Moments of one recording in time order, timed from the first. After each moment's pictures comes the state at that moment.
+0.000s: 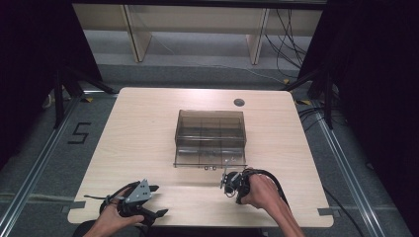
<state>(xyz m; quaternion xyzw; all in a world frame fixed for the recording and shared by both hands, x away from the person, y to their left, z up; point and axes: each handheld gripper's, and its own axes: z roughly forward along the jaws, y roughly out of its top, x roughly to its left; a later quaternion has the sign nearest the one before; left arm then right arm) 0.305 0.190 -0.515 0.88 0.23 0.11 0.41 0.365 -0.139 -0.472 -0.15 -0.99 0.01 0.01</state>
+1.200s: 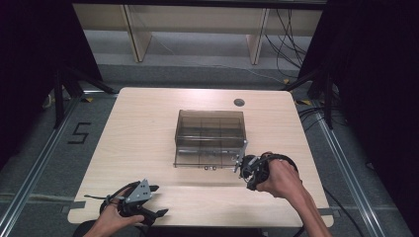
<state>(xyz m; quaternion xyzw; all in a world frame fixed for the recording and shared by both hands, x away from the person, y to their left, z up) 0.305 0.190 -0.515 0.88 0.23 0.12 0.41 0.365 -0.169 -0.390 -0.17 -0.99 -0.03 -0.02</state>
